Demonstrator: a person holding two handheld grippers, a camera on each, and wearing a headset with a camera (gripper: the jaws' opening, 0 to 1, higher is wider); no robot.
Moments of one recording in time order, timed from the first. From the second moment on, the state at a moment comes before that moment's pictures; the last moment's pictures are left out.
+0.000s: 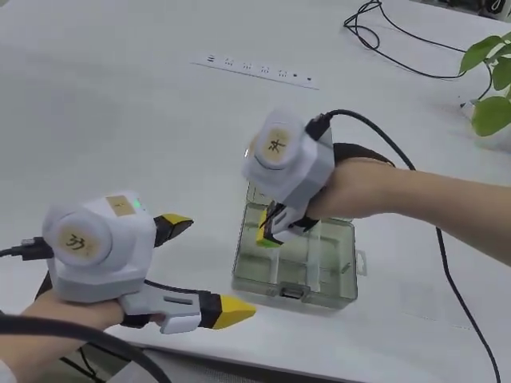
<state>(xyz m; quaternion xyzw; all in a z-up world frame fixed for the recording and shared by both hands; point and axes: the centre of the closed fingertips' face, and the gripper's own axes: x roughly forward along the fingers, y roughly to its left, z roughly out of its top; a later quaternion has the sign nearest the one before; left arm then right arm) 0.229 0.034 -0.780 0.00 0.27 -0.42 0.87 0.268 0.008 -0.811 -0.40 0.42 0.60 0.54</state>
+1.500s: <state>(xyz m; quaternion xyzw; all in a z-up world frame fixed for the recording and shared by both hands) 0.235 0.026 -0.770 0.01 0.26 -0.44 0.86 0.267 -0.009 -0.777 -0.24 0.33 0.63 0.66</state>
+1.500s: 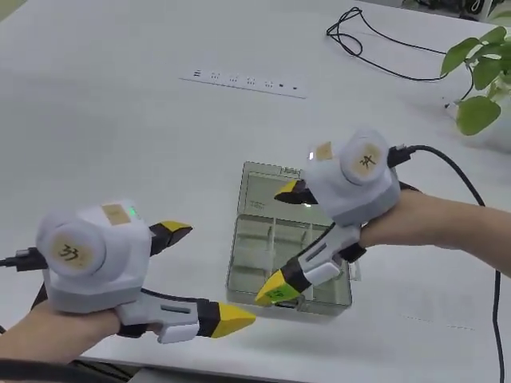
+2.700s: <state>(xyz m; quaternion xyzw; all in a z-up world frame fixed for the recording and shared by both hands) 0.247 0.011 -0.764 0.01 0.25 -0.45 0.86 0.266 -0.170 -0.789 -0.15 0.37 0.49 0.78</state>
